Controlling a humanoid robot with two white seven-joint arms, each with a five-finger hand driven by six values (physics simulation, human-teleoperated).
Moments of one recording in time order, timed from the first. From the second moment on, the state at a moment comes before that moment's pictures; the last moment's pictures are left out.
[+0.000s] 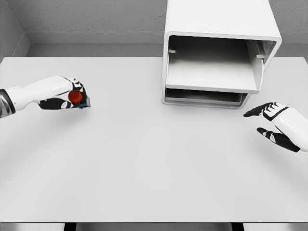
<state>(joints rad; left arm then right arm) -0.47 0.83 -0.46 -1.52 -0.17 -0.42 -0.52 0.23 -0.71 -0.12 -1.77 0.38 -0.61 0.12</state>
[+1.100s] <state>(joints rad) -0.62 0.68 -0.54 -1.58 -0.22 -0.41 -0.52 0.31 -0.65 -0.23 -1.77 0.37 -0.61 0.13</state>
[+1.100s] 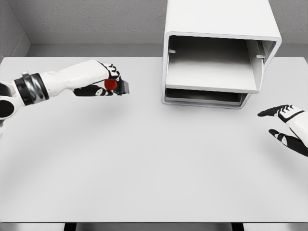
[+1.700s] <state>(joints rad) -0.66 0.63 -0.55 -1.63 -0.22 -0.41 -0.52 0.25 -0.64 -0.14 -1.77 0.37 -0.61 0.13</state>
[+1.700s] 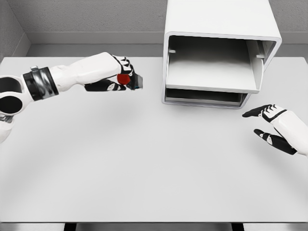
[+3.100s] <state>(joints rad) -0.75 0.47 -0.57 -1.64 -0.23 -0.41 -0.52 0.32 -0.64 -0.14 -1.74 0.39 -0.61 0.12</state>
